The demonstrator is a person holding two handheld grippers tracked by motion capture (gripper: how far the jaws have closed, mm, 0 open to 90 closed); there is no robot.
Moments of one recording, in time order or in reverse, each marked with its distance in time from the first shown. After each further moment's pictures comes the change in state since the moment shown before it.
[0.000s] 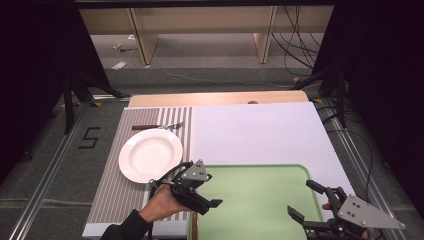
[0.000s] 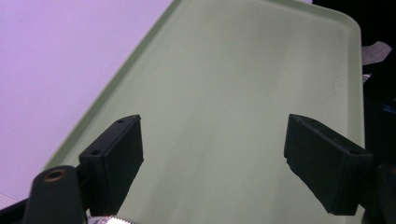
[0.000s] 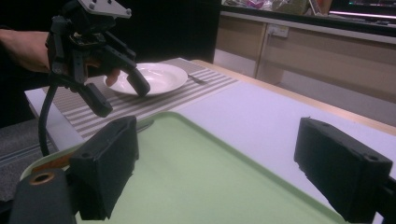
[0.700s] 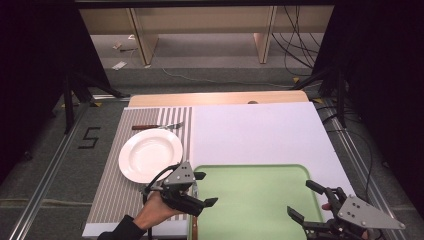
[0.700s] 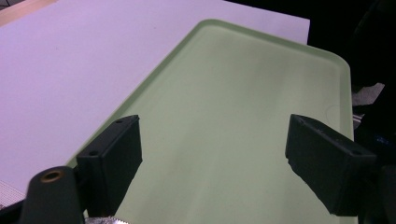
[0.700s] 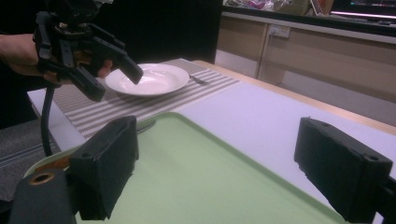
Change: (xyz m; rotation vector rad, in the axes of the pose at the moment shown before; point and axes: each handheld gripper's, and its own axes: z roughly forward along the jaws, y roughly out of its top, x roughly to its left) left arm -0.004 -0.016 -0.022 -0.171 0.038 -0.051; right arm 0.001 0.000 0.000 -0.001 0.006 0.003
